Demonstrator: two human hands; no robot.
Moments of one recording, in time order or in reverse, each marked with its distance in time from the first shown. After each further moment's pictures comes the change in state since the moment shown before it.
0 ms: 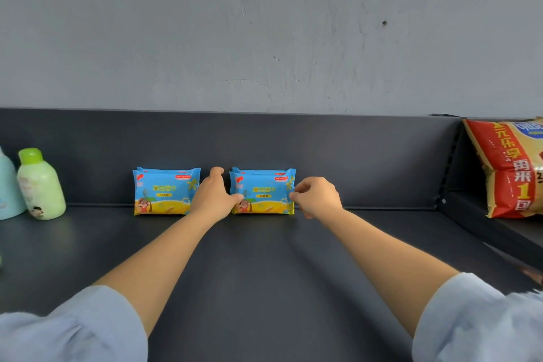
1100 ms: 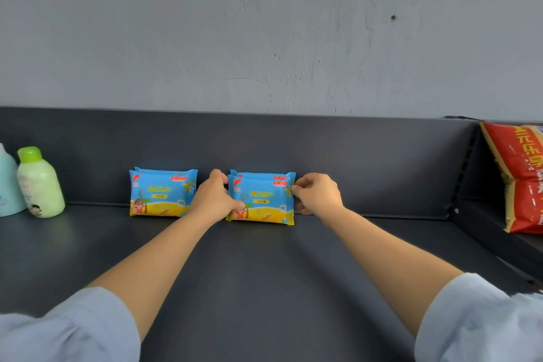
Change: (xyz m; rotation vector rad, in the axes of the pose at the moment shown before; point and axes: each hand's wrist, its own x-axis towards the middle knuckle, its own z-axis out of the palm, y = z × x) left_hand 0.014 0.003 0.010 -0.067 -0.066 -0.051; right_hand 0.026 0.005 -0.001 0.260 -0.031 0.003
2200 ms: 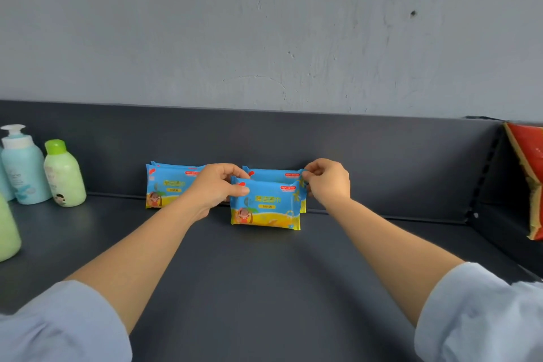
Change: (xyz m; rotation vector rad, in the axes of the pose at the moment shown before) left_hand -0.018 0.006 -0.034 -0.438 -0.103 0.002; right_hand 0.014 -0.009 0.005 0.034 0.164 -0.107
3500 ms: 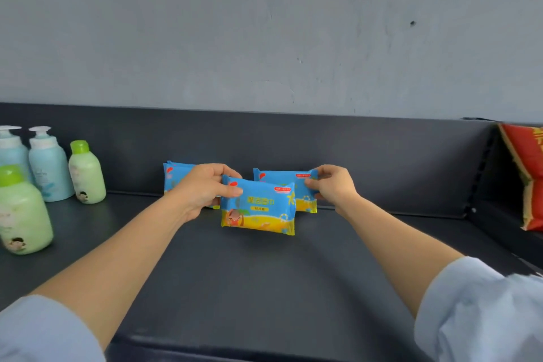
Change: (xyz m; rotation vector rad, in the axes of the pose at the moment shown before) left_hand -0.047 0.009 -0.041 -0.124 -0.057 -0.084; right_hand -0.015 0.000 -0.004 0.180 -0.170 0.146
